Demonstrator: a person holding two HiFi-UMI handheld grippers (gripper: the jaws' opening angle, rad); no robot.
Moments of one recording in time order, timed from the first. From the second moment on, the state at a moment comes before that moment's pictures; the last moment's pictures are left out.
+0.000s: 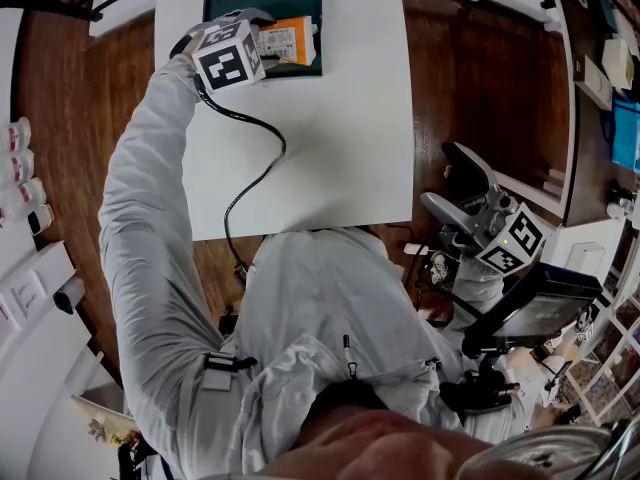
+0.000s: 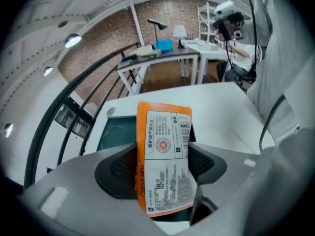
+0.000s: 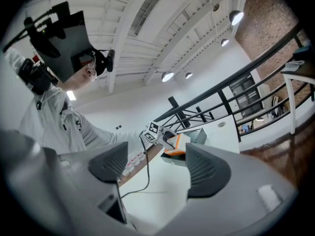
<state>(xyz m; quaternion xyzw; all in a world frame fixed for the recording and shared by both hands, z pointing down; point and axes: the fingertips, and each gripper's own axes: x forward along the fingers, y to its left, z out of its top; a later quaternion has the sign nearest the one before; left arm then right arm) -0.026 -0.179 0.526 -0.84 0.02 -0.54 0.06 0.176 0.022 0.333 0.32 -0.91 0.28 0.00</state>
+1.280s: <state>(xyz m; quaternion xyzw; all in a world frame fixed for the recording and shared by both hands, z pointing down) -0.039 0.000 0.469 -0.96 0.22 -0.13 -0.14 0.142 0.037 0.311 0.27 -0.93 0.27 0.02</state>
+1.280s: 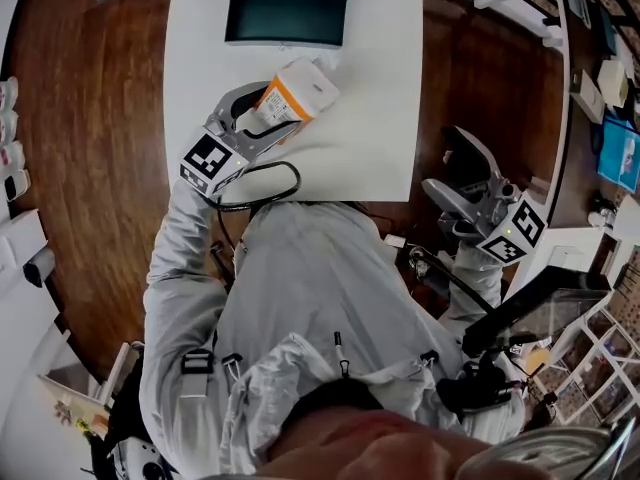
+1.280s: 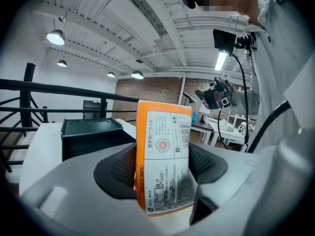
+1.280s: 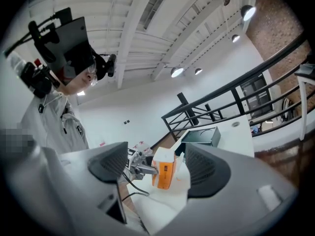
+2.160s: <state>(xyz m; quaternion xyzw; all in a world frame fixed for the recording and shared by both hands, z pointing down) -0.048 0.026 0.388 -0.97 0.13 -0.18 -0.09 0.131 0.050 0.301 0.26 -0.93 0.25 0.00</state>
